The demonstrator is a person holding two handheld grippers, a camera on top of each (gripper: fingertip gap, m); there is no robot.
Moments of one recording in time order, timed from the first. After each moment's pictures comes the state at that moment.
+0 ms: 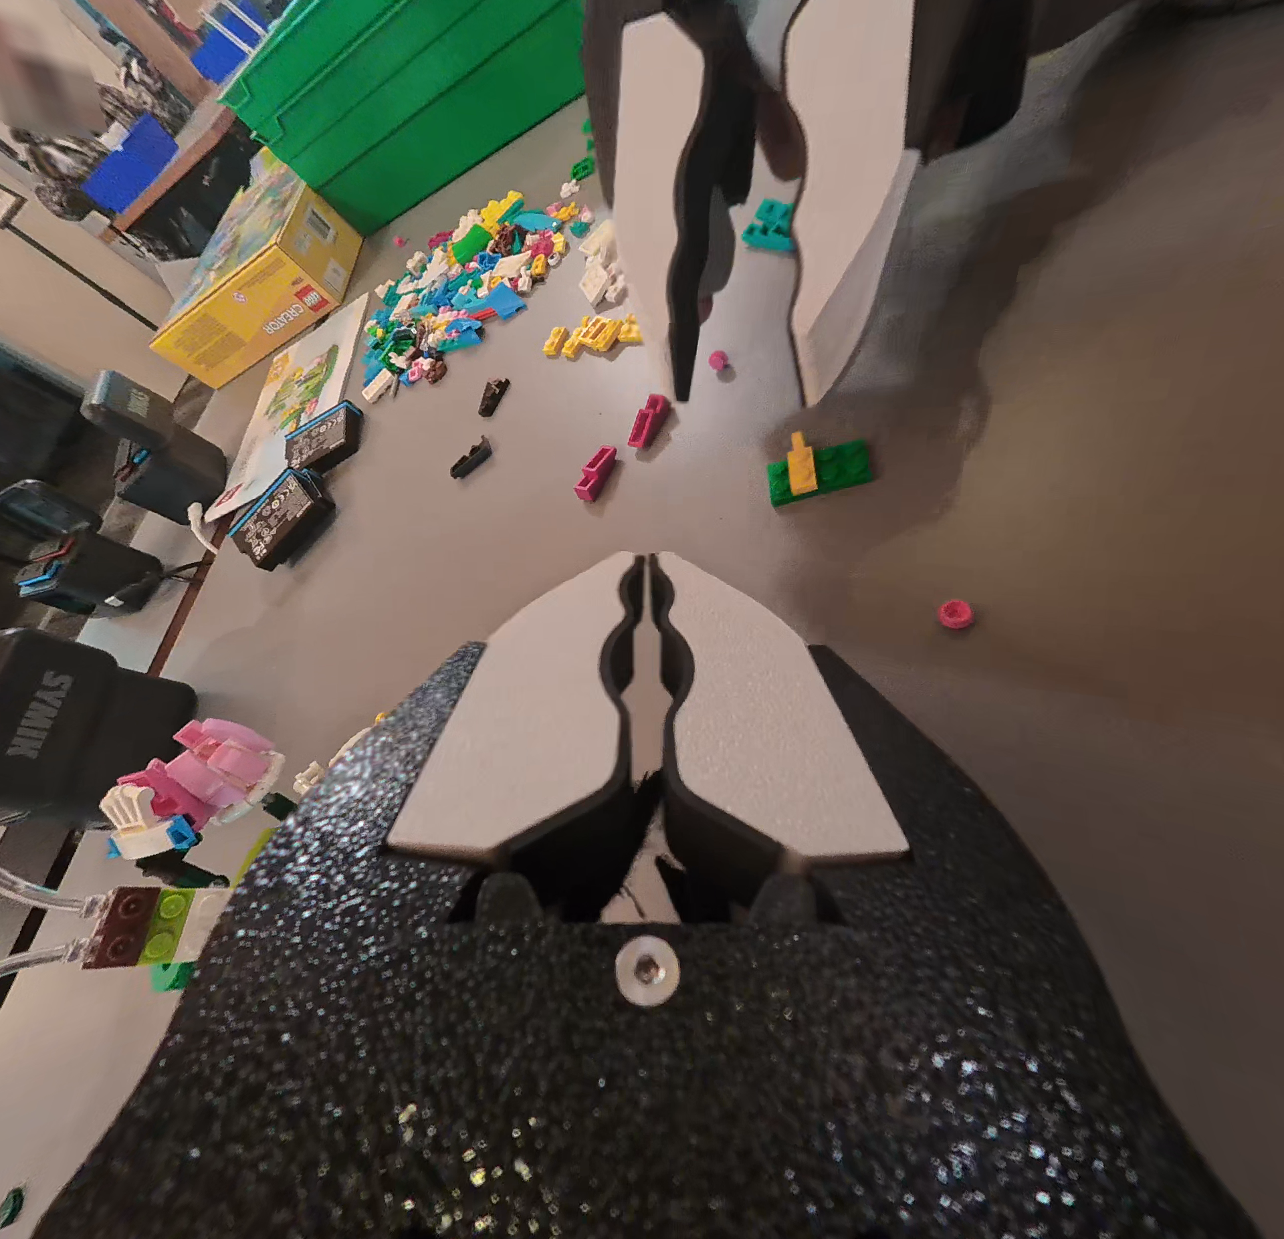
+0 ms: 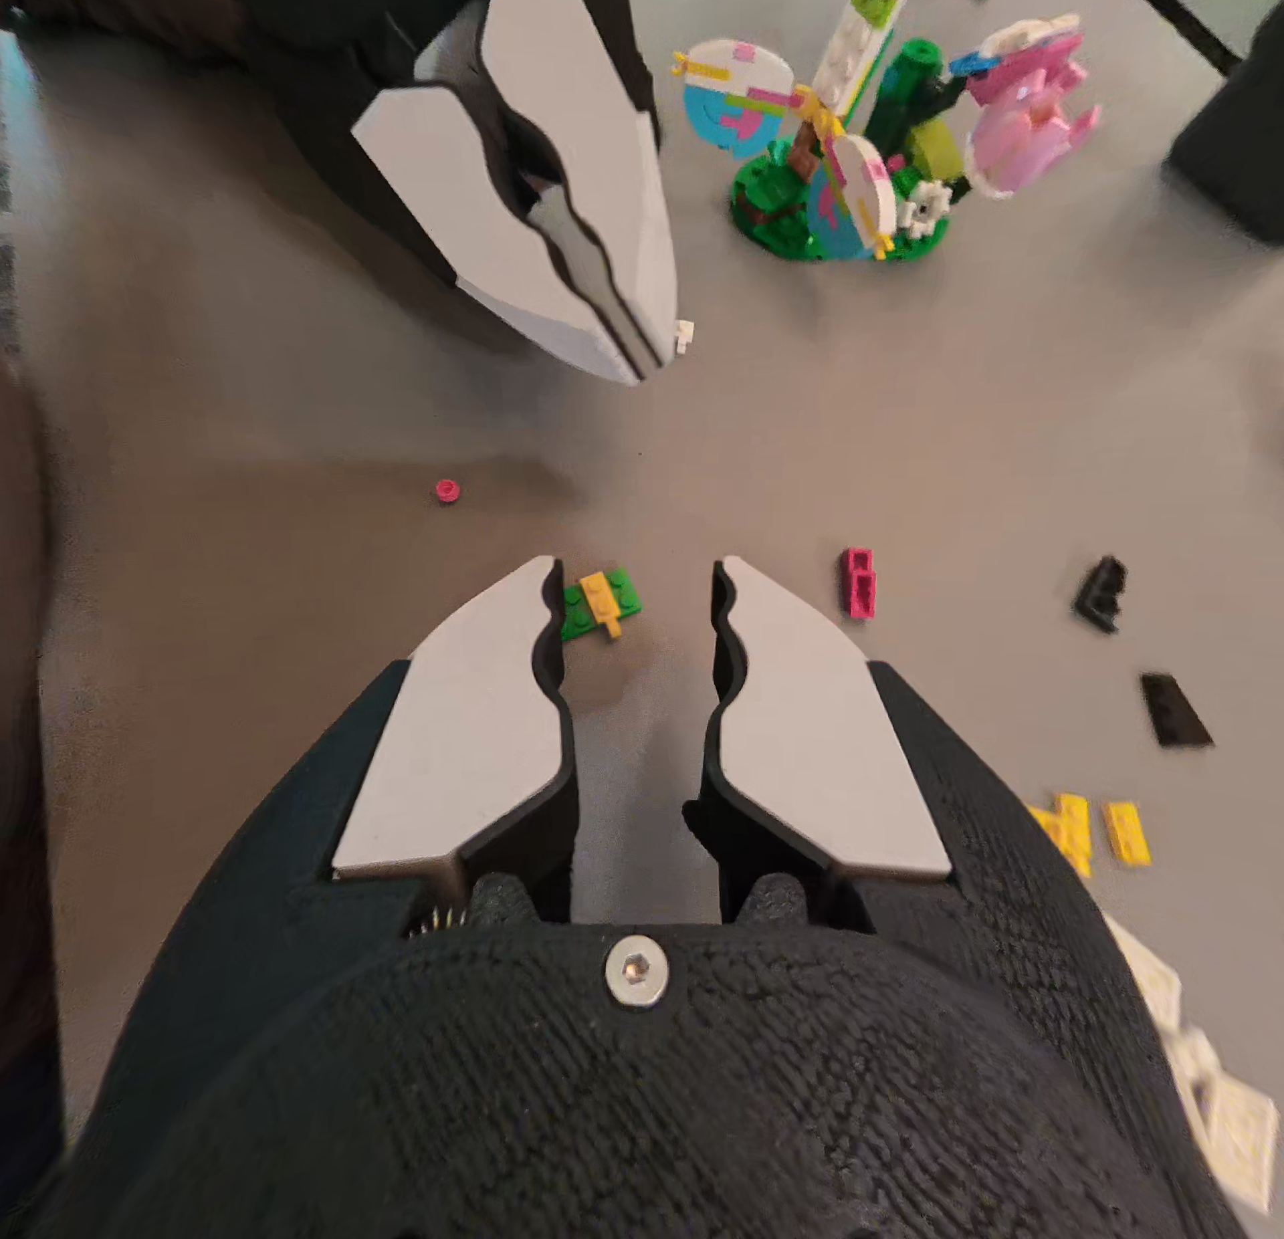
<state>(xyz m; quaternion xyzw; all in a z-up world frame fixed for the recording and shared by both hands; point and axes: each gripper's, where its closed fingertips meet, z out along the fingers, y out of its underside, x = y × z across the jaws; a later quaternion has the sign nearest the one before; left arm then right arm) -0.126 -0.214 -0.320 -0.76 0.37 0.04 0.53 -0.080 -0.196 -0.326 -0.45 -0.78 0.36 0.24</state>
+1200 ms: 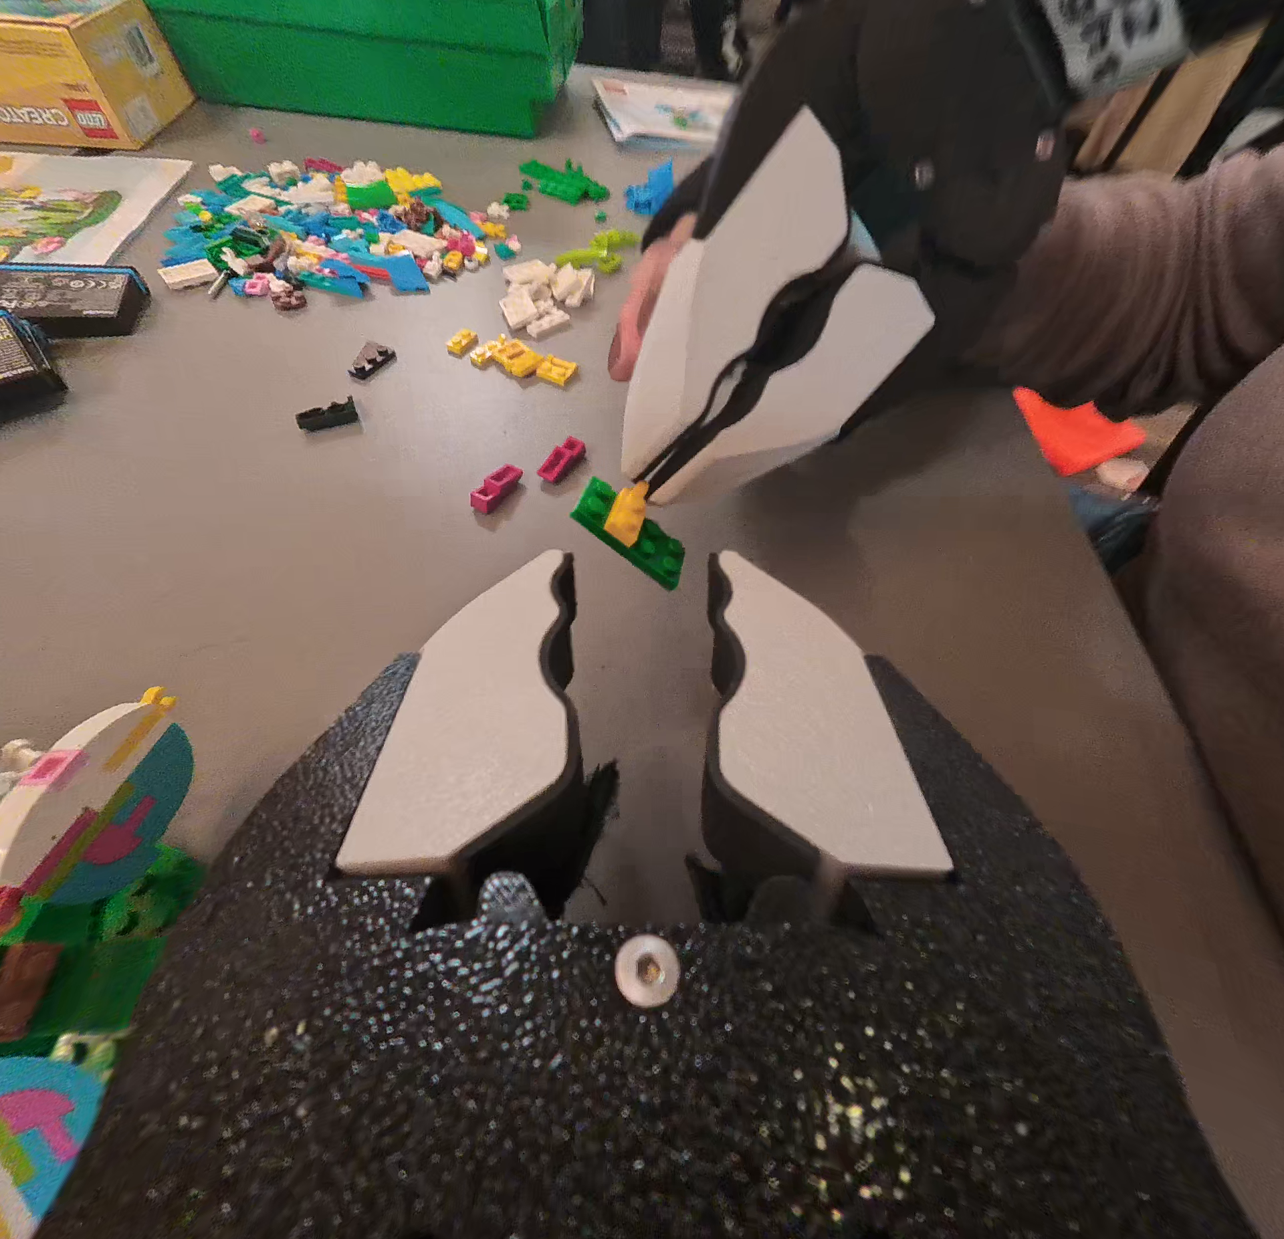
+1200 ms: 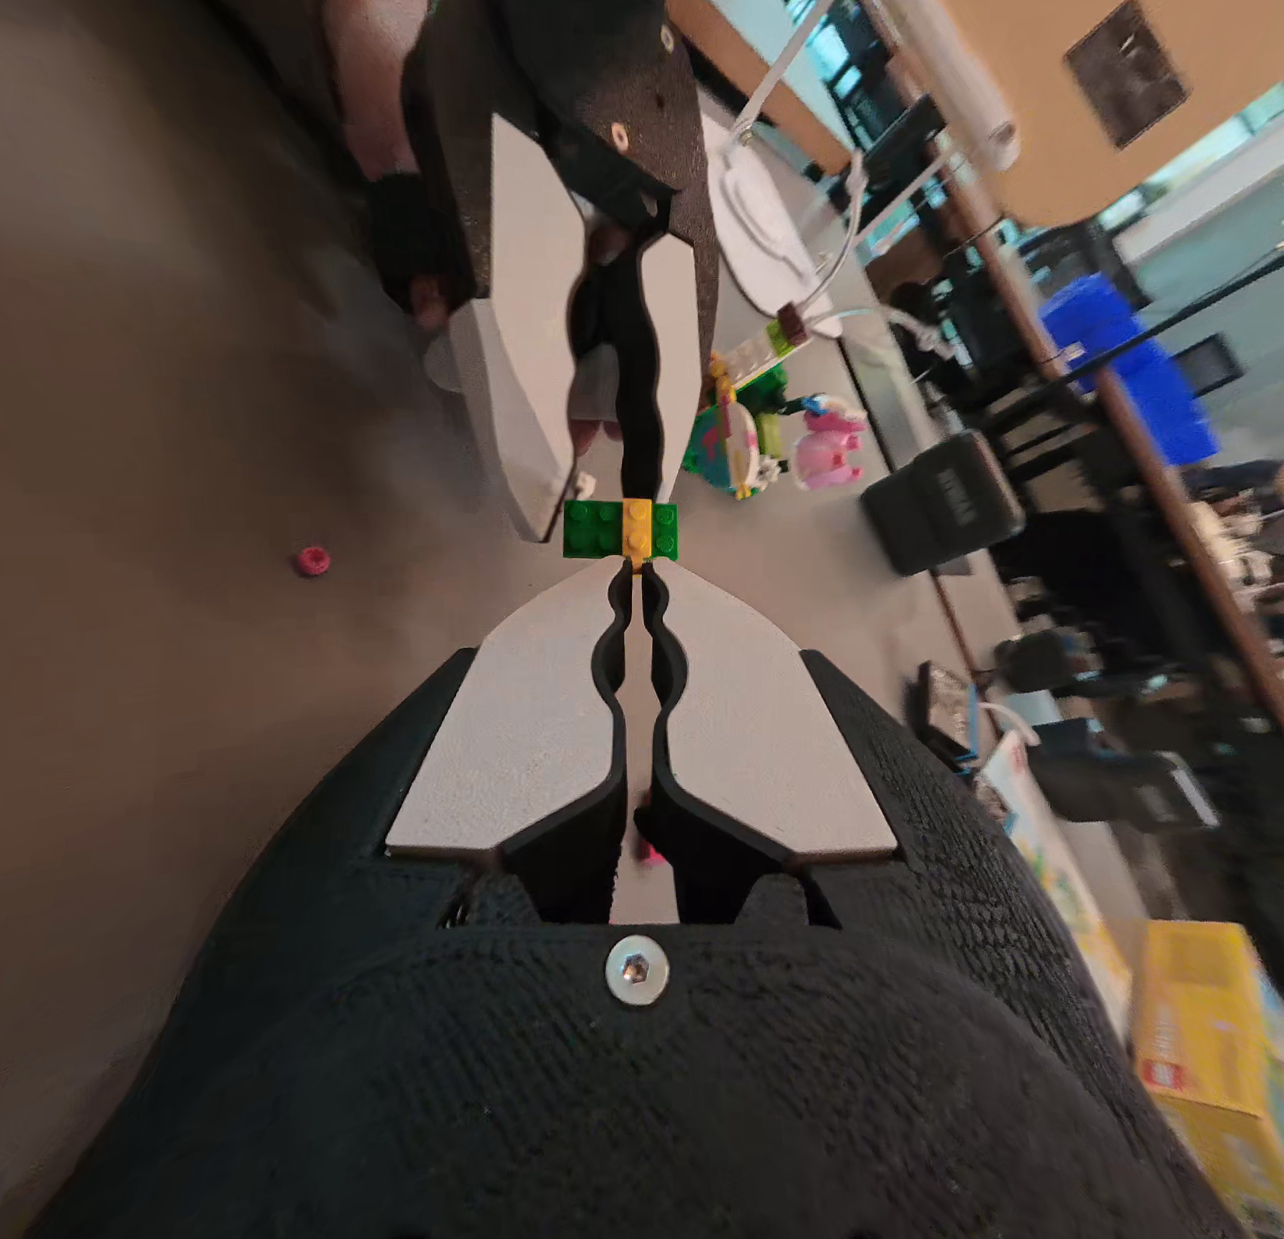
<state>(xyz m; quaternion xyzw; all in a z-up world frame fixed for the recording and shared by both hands) -0.112 -0.218 -0.312 -0.80 0.24 -0.21 0.51 -0.115 -0.209 -0.298 -0.27 -0.79 0.28 0.47</state>
